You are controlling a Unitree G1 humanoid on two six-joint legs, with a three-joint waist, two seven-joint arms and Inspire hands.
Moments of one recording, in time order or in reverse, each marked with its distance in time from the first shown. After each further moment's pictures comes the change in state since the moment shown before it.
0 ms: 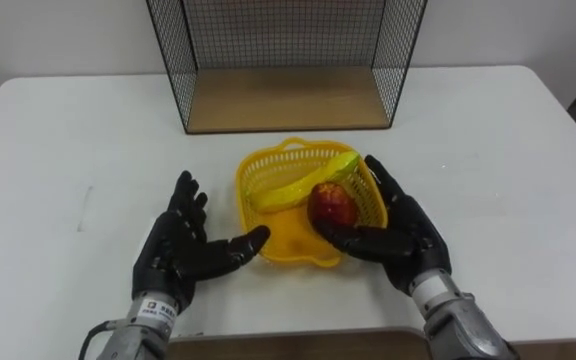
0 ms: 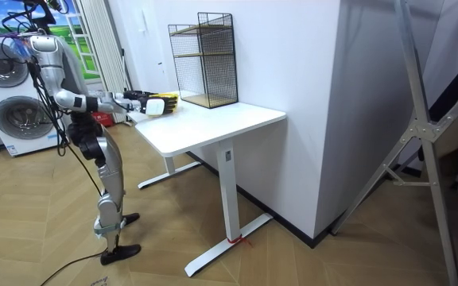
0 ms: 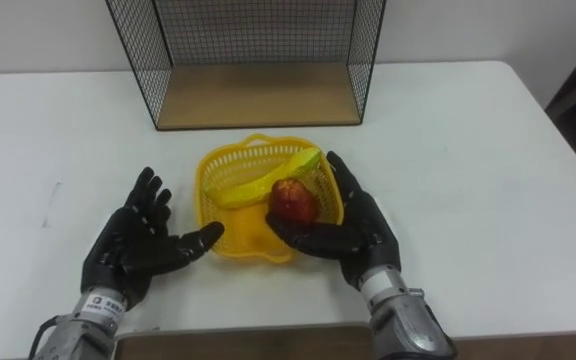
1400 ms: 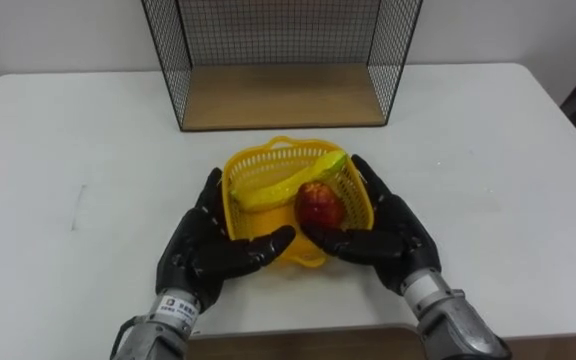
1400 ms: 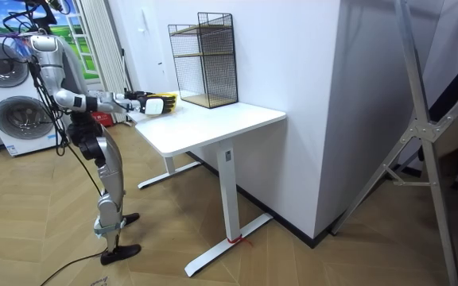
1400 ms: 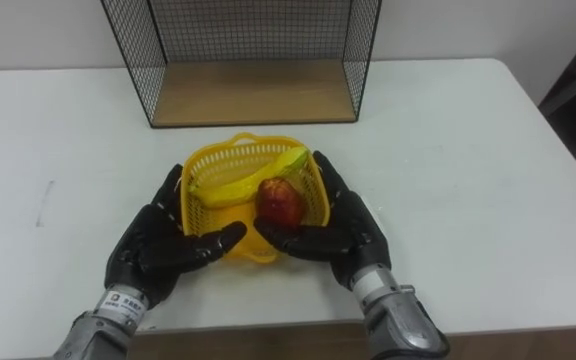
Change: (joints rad) left arm -0.018 -0.028 -0.047 0.000 -0.072 0.017 -0.087; right arm -0.004 0.011 0.019 0.000 -0.026 -0.003 0.039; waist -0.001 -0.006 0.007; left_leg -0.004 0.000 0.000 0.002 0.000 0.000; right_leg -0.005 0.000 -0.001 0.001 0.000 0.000
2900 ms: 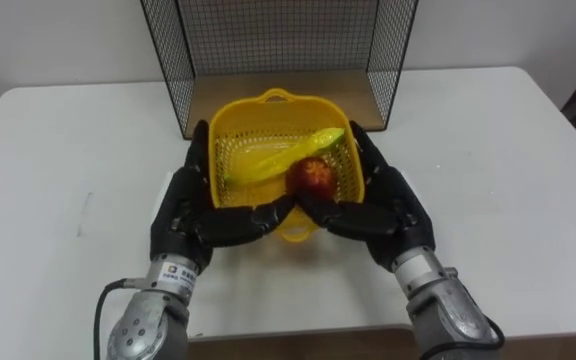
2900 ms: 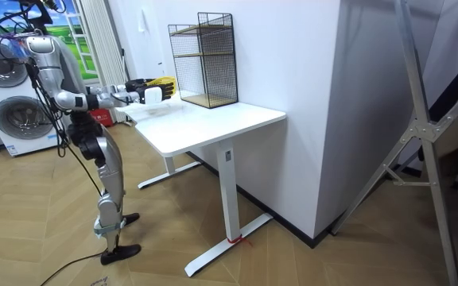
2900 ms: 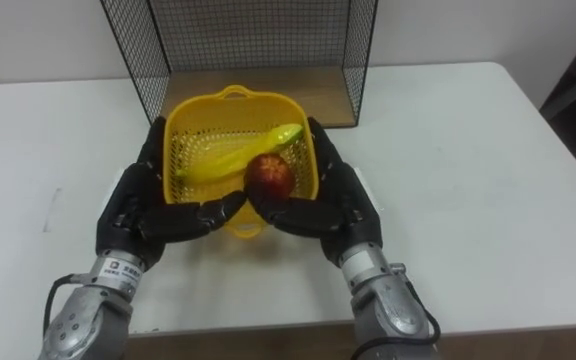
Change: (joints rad) left arm -0.072 -0.009 -0.011 -0.083 0.205 -0.050 0.156; right arm -0.028 0.028 0.044 -0.095 -0.009 -0.047 -0.052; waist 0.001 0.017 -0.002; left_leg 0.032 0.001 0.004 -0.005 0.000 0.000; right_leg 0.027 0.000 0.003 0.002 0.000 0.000
